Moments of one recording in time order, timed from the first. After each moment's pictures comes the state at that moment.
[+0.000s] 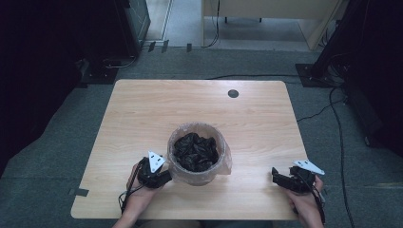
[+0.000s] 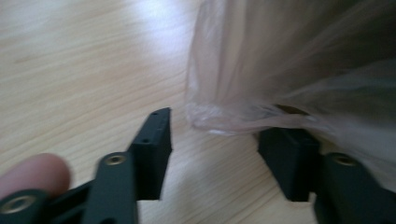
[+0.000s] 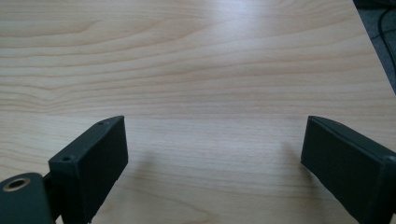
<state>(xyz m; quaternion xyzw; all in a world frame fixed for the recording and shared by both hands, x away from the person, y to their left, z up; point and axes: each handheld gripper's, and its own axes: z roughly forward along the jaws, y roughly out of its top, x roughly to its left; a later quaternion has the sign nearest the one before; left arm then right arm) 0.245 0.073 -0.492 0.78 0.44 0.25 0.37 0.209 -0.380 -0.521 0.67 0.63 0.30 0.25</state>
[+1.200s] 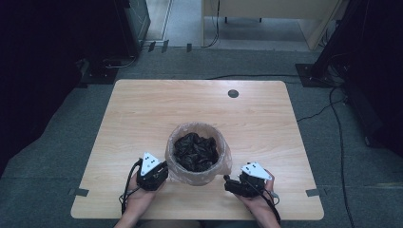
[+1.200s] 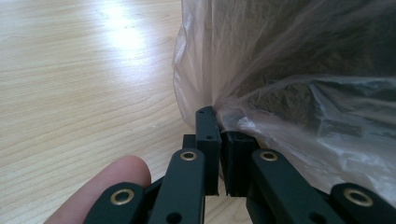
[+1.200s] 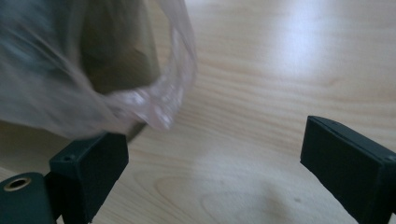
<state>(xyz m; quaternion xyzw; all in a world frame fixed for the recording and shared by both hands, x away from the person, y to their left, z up) 0.236 0.081 -0.483 0.75 0.44 0.19 0.46 0.203 -0.235 -0.508 0.55 0.69 0.39 0.25</state>
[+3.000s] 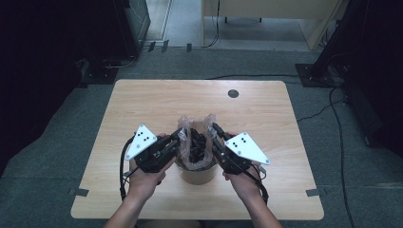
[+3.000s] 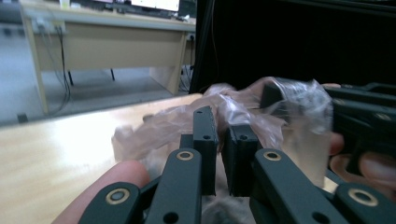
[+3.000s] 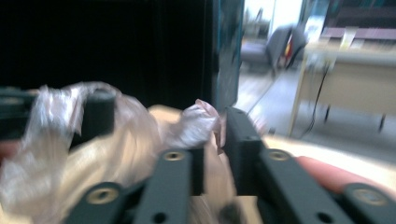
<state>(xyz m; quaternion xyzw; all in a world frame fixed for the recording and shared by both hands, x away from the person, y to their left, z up) 0.233 0.052 -0.352 0.68 0.36 0.18 0.61 0.216 -0.175 -0.353 0.41 0.63 0.57 0.34</state>
